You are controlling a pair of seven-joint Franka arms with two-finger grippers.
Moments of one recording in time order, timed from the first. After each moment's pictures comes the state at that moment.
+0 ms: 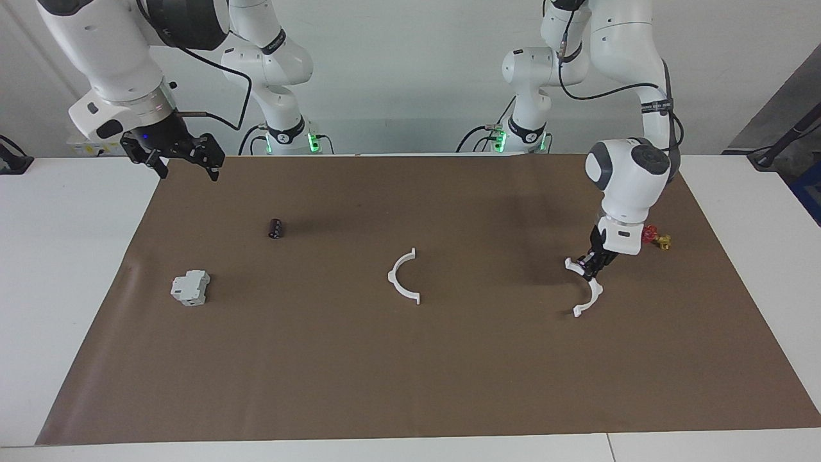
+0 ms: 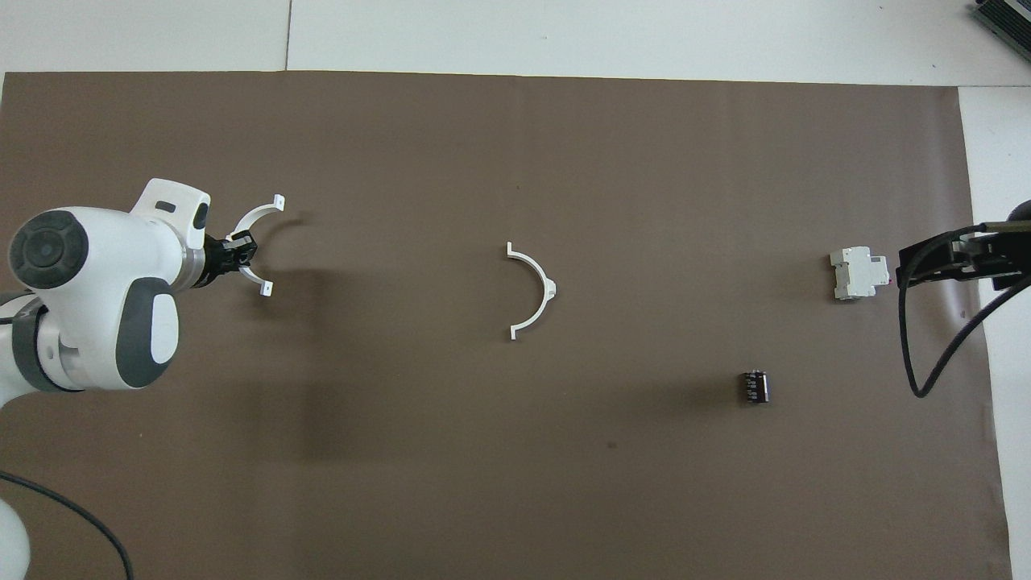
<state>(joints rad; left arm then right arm) -0.13 0.19 0.01 -2.12 -0.02 2.49 -0.54 0.02 0.01 -0.04 -1.58 -0.06 1.51 0.03</state>
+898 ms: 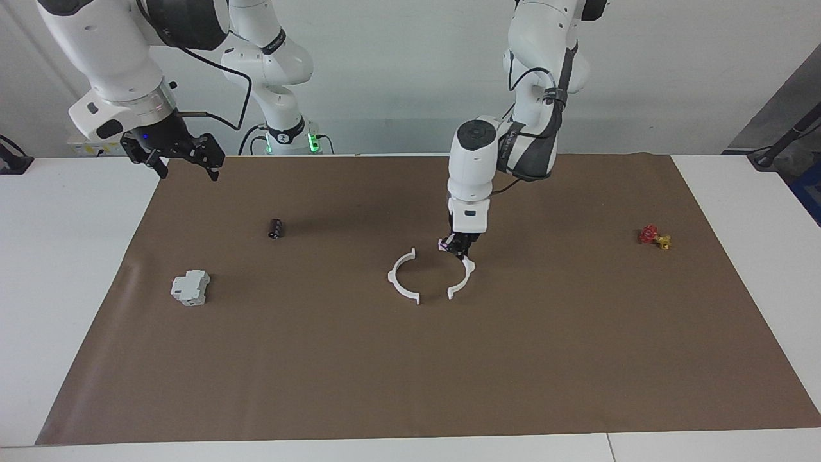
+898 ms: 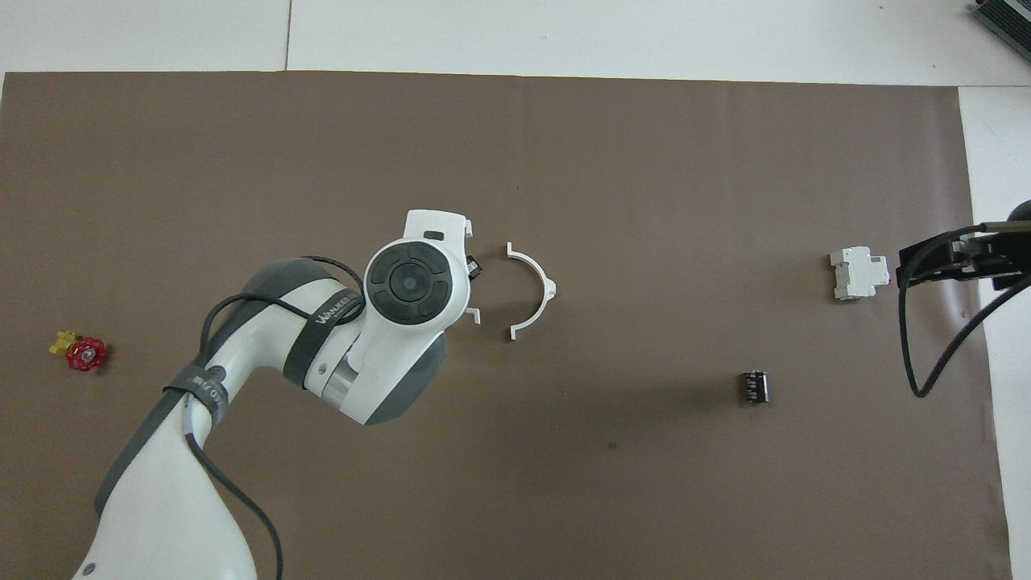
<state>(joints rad) -0.63 0.30 0.01 -1.89 0.11 2.27 -1.31 0.02 0.01 -0.04 -1.58 -0.06 1.51 0.03</state>
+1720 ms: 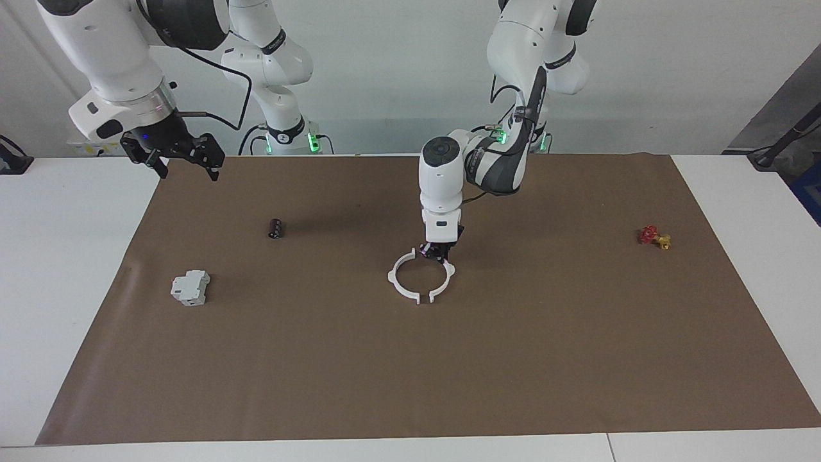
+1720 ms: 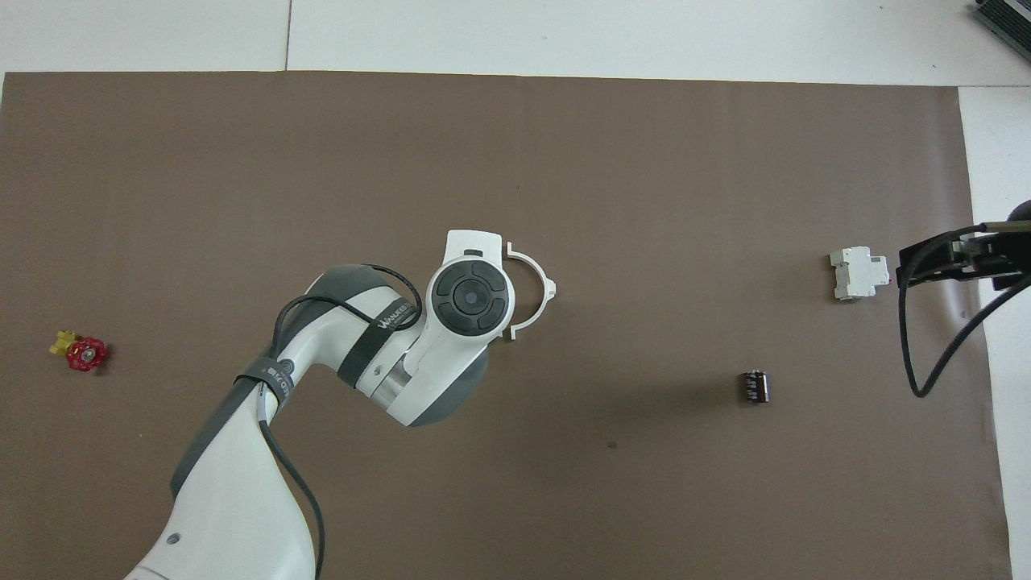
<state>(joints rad) -0.69 0.37 0.01 -1.87 0.13 2.27 -1.40 0.02 0.01 -0.04 -1.58 -0.06 1.51 0.03</state>
